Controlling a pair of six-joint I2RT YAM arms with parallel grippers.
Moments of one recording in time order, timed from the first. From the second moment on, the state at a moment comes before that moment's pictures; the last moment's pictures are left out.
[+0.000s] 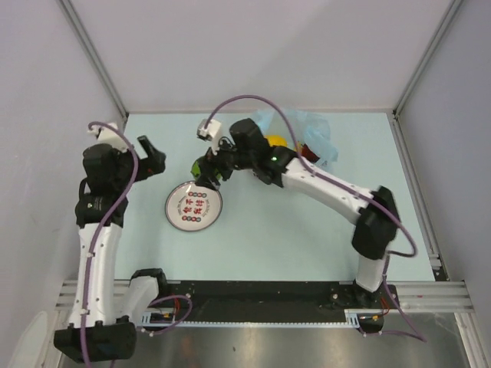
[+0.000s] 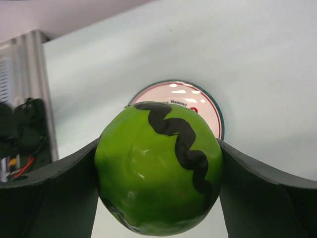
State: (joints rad) left arm 0.05 0.92 1.11 -0.54 0.13 -0.26; right arm 0.89 1.78 1.68 -0.26 -0.41 -0.05
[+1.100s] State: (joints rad) left arm -0.03 1.62 0.89 -0.41 0.32 -0.36; right arm 0.69 1.87 1.55 -0.31 -0.35 0.12
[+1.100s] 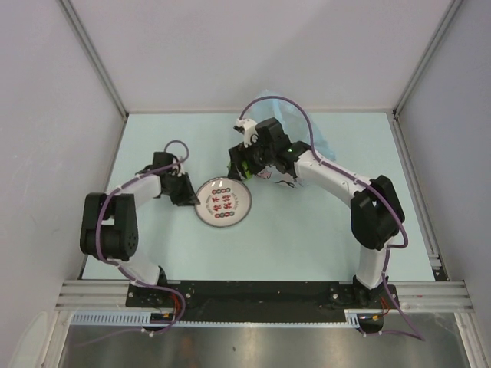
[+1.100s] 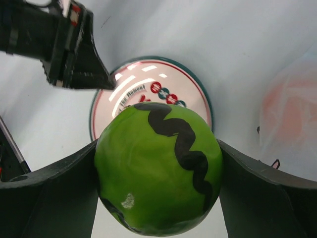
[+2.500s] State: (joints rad) left arm 0.05 1.17 0.83 -0.41 0.48 -0.41; right arm 0.85 2.12 1.57 -0.29 -0.36 -0.02
